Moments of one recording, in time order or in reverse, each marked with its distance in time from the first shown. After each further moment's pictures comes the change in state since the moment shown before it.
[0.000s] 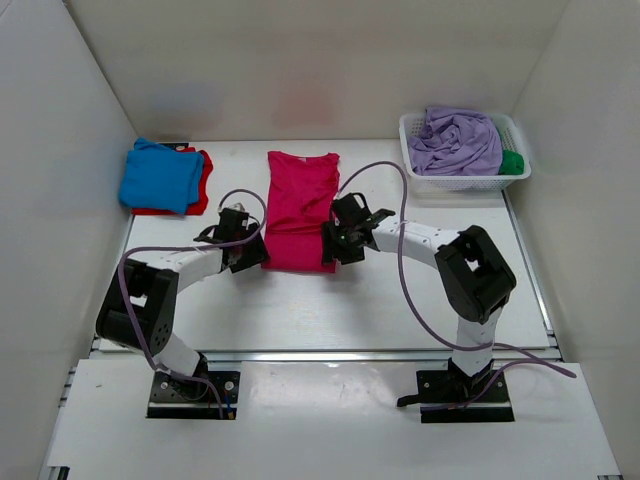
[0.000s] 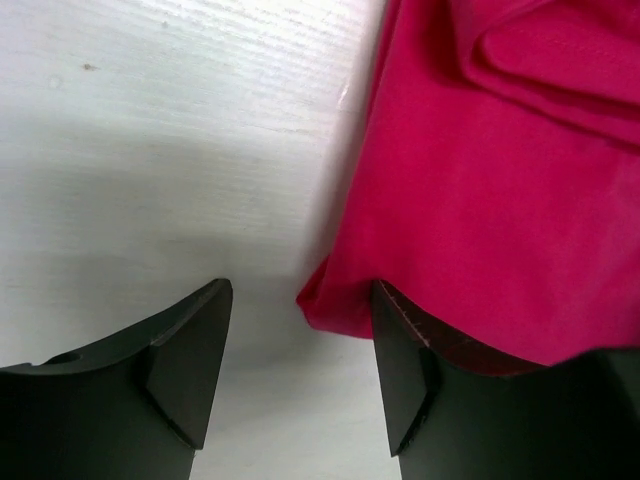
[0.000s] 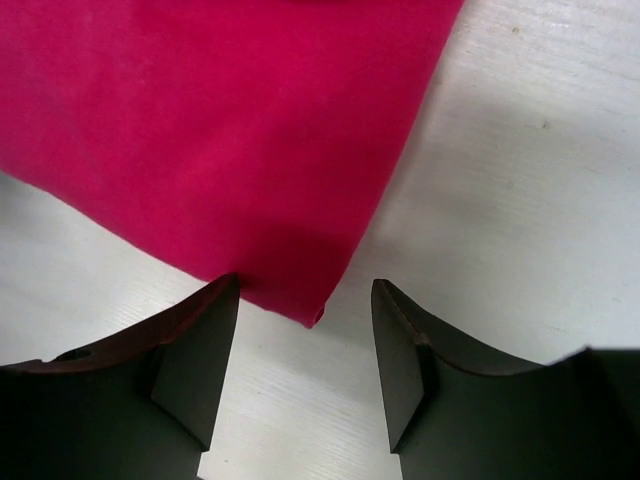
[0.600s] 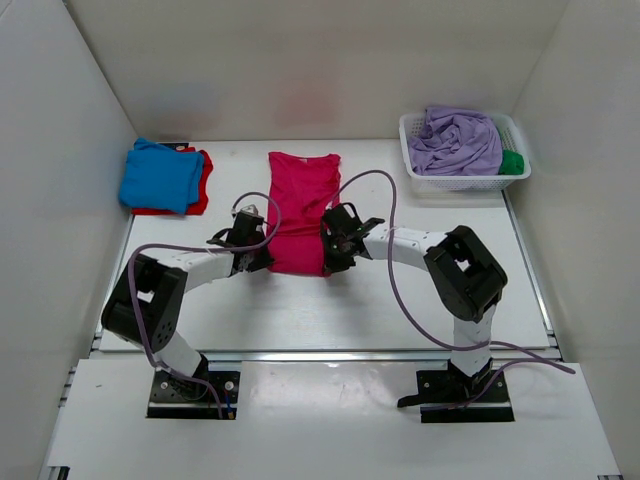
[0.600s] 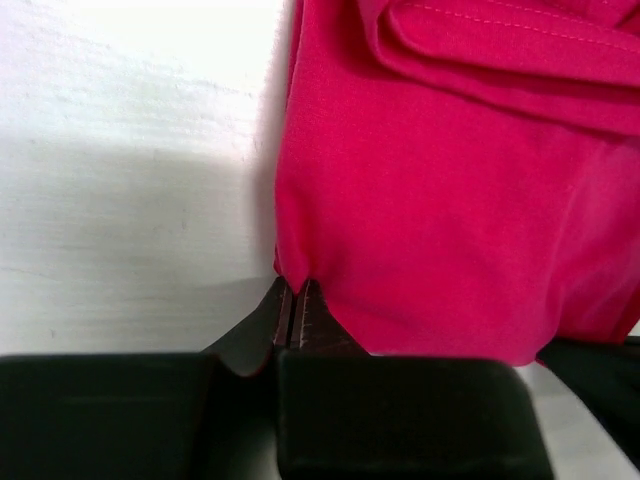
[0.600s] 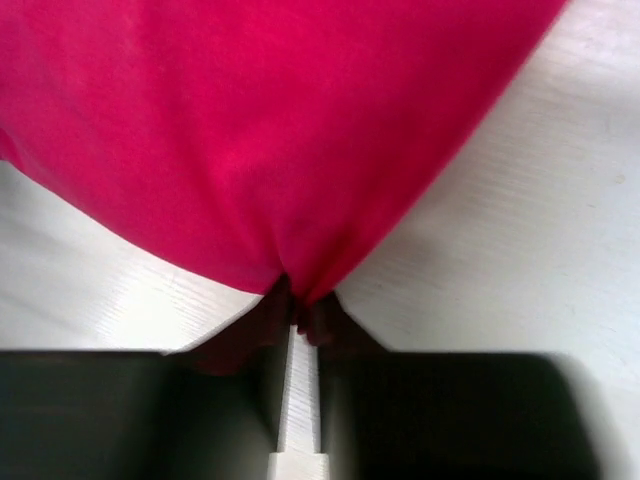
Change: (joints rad) left arm -0.102 0.060 0.008 0.065 -0.041 -0.035; right arm 0.056 0.050 -0.021 0.045 0.009 0.042
